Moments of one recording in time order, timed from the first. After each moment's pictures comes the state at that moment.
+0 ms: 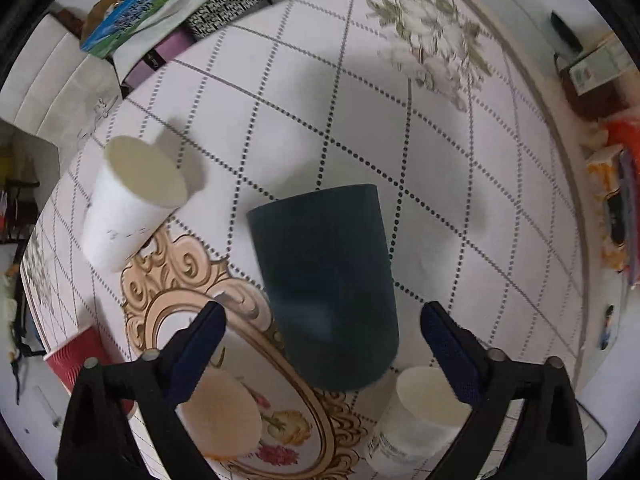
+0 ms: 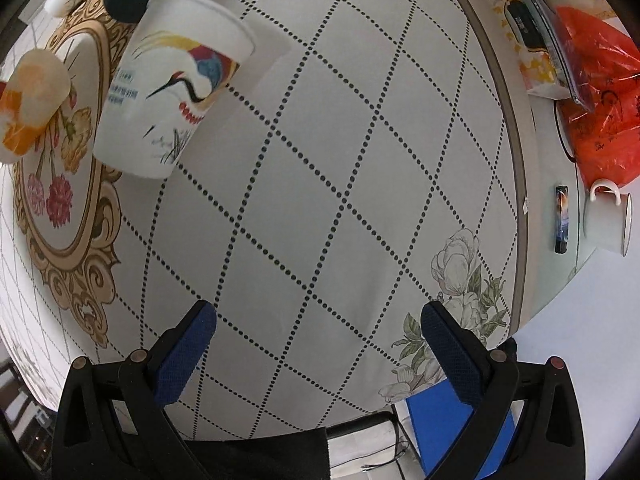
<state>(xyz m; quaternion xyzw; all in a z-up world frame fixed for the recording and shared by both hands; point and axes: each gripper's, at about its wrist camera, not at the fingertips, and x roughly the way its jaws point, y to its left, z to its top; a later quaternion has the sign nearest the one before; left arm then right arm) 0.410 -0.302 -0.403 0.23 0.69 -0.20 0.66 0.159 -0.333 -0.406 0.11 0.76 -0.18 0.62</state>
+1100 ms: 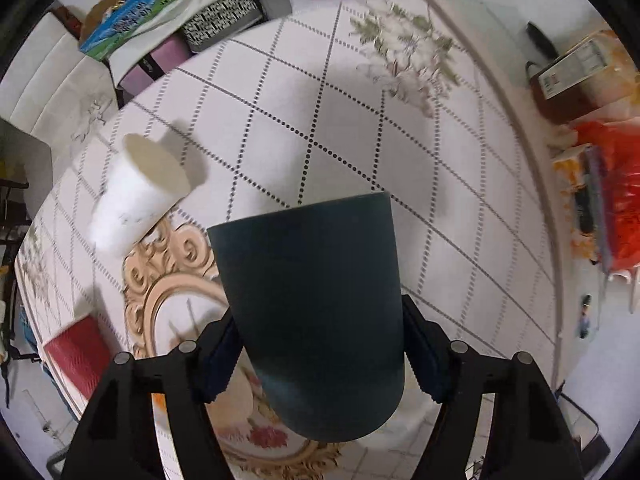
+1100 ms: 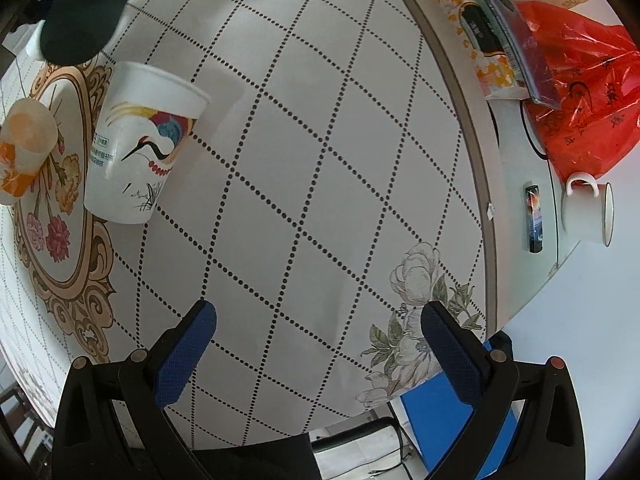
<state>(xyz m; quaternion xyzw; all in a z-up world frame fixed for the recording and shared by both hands) 0.386 -0.279 -0.359 0.19 0.68 -0.22 0.68 0.186 -0.357 -0.366 0.12 0.73 -0.22 0.64</state>
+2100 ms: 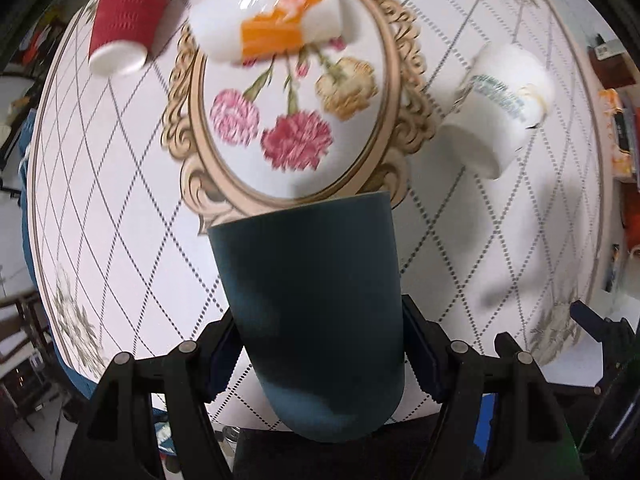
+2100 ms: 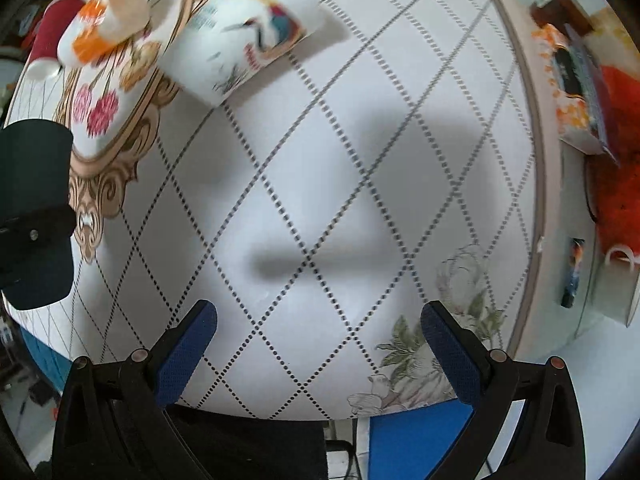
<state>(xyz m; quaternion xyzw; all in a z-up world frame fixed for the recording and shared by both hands) 0.186 -0.139 -0.401 0.07 0.75 -0.07 0.65 0.134 -0.297 -0.374 0.03 0.74 -0.05 0.67</state>
